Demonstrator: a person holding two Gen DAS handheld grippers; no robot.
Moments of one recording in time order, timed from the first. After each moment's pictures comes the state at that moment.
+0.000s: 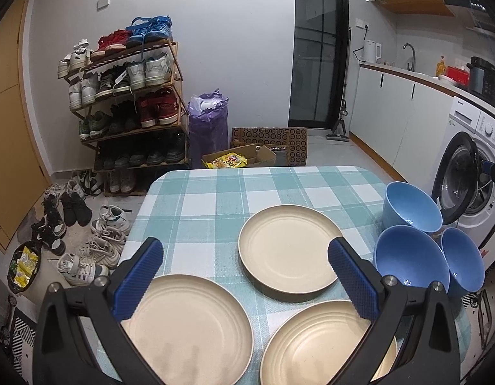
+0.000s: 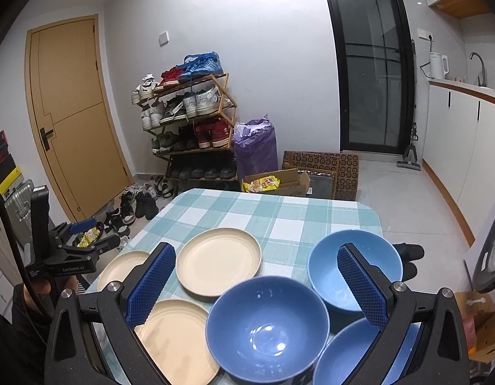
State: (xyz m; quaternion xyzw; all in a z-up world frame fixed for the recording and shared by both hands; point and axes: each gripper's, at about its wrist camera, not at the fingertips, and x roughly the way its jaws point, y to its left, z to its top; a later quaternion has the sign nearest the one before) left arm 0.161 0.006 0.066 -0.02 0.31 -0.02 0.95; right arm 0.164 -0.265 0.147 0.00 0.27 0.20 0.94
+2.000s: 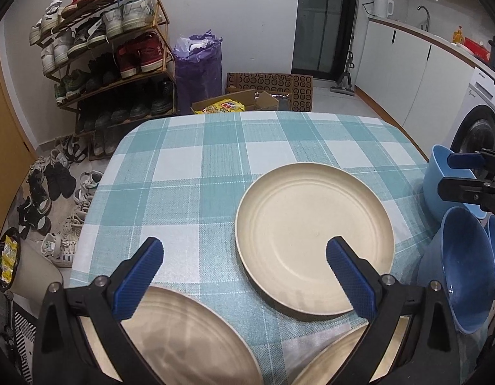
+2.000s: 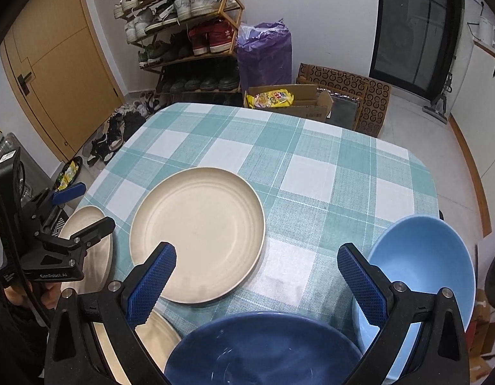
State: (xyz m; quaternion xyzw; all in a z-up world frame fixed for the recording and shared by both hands) left arm 0.267 0.005 -0.021 -0.01 0.42 -0.03 0.91; right arm 0.346 -0.176 0.023 -0.07 0.46 0.21 0.86
